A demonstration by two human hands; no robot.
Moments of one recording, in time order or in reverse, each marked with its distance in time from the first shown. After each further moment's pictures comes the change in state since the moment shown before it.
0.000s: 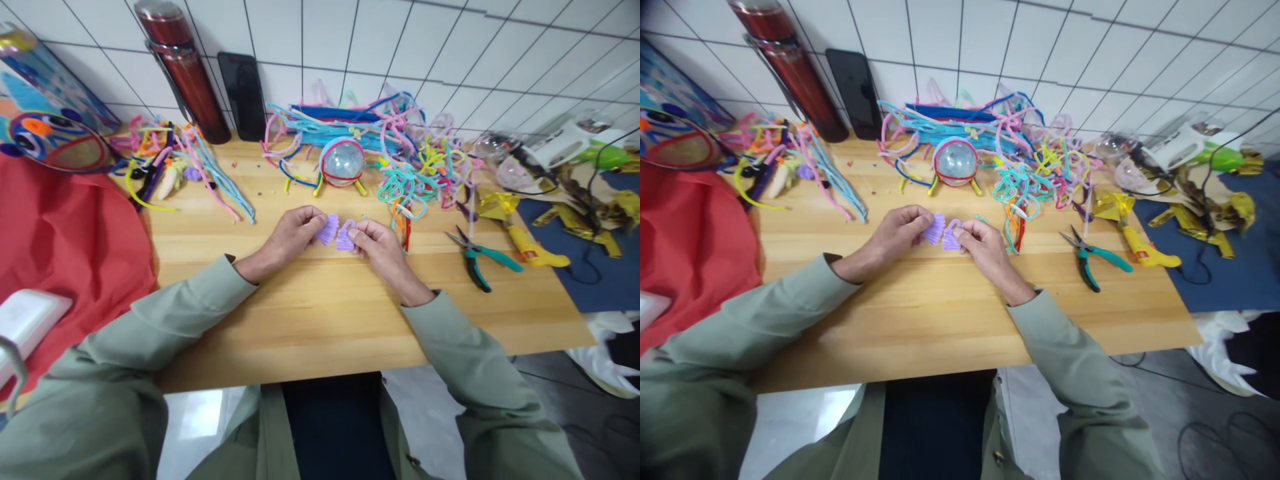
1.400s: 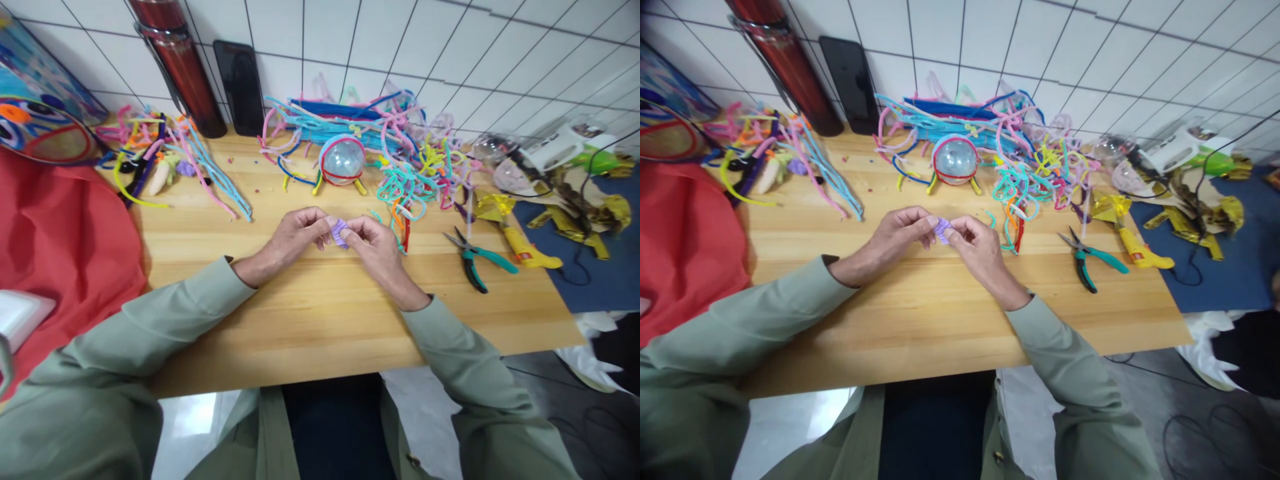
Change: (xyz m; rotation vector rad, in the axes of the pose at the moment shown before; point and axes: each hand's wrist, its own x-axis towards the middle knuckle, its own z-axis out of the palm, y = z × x) left_hand -0.008 0.008 0.005 -0.203 -0.060 0.015; right_hand -0.002 -0.010 0.010 -0.183 0.035 -0.153
